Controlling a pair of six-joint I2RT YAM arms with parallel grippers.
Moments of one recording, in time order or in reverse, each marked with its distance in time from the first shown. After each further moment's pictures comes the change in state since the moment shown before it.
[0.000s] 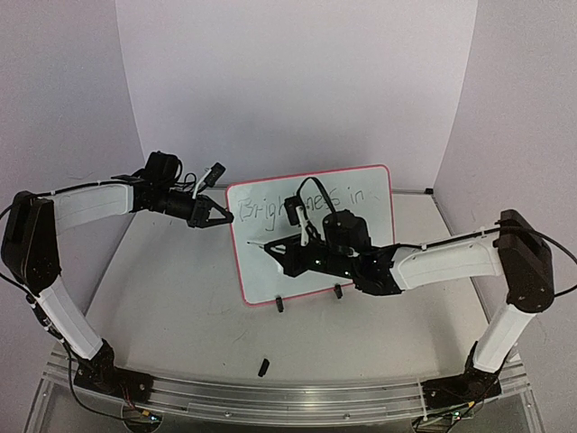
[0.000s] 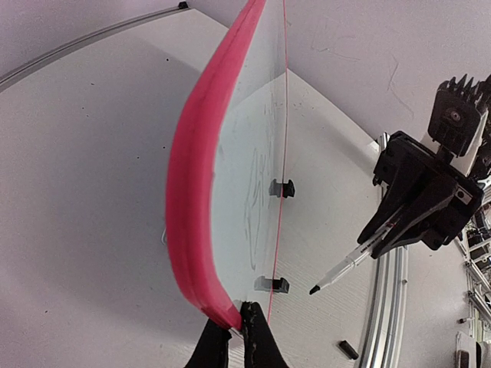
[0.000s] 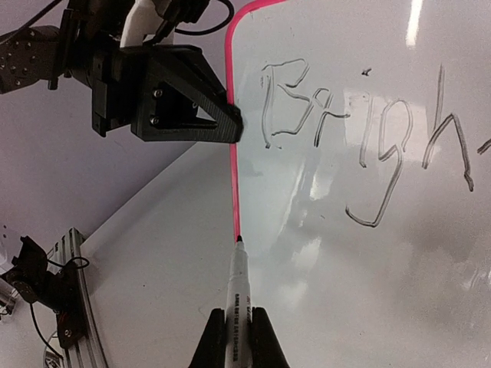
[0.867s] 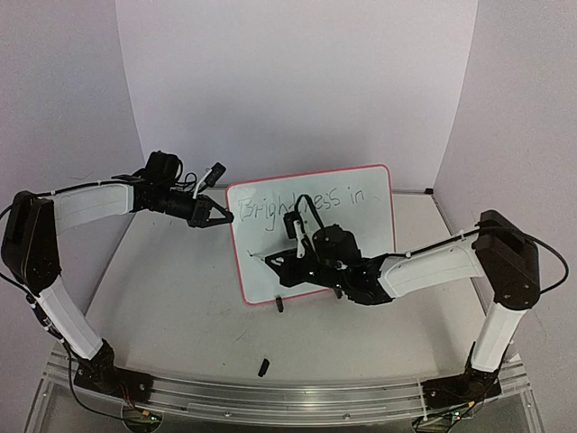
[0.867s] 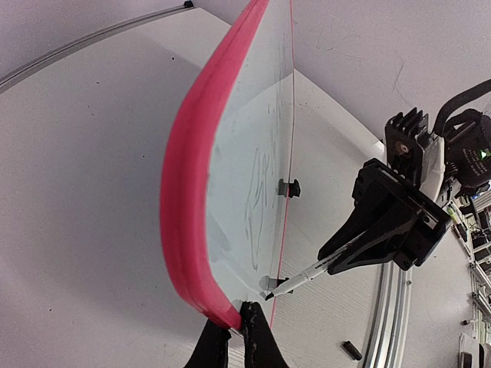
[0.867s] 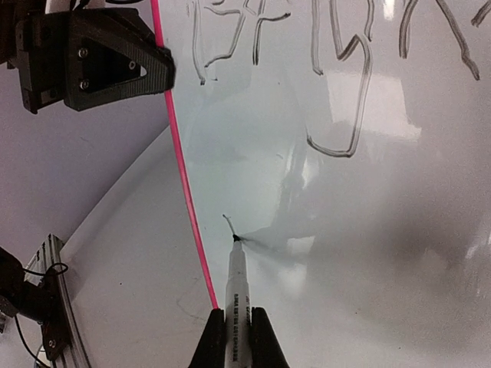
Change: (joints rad) left arm -0.003 0.000 0.003 -0.001 -0.019 0.000; right arm 0.015 0.092 -0.009 0.026 0.084 0.090
